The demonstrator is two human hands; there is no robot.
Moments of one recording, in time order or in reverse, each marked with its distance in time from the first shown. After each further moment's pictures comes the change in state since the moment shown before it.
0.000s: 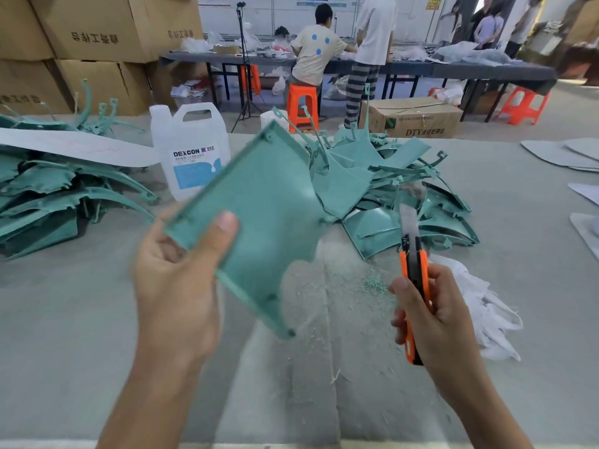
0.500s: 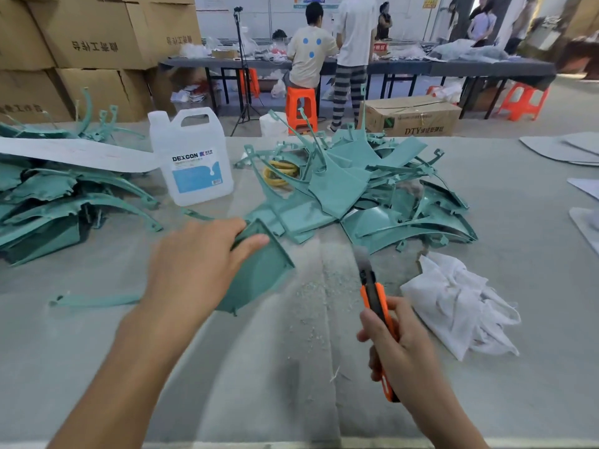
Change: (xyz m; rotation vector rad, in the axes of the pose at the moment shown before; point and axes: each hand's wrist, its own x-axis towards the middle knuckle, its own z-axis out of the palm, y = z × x) left_hand 0.042 -0.005 -0.007 1.760 -0.436 0.351; right_hand -0.027 0.032 0.018 0.025 -0.150 0.210
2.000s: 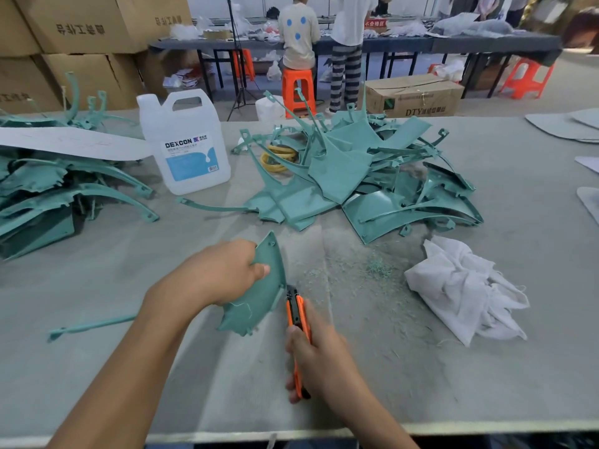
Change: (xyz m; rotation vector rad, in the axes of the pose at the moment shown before) left_hand 0.018 -0.004 0.038 -0.134 -0.726 -0.036; right_hand 0.000 0.023 0.099 -0.053 -0.240 0.263
